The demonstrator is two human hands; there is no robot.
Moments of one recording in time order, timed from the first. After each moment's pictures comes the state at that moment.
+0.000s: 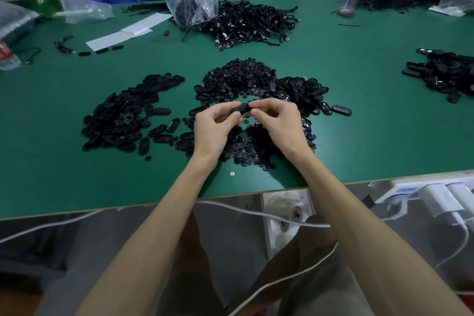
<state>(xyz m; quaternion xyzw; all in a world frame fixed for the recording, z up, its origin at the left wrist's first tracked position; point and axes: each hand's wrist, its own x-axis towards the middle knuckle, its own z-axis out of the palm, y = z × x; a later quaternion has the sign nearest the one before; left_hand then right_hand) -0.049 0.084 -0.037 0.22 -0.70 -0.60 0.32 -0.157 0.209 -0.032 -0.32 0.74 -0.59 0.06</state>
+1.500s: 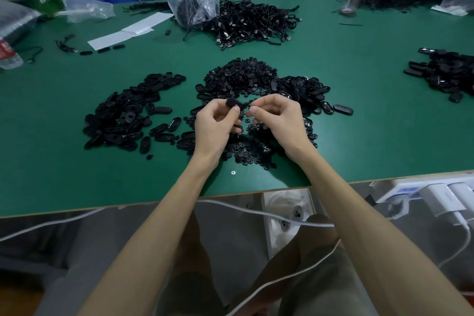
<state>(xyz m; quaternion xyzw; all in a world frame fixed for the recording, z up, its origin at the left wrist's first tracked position) -0.051 0.084 -0.040 0.21 -0.68 -0.61 0.35 -0.155 0.211 -0.030 -0.31 0.66 -0.67 0.13</state>
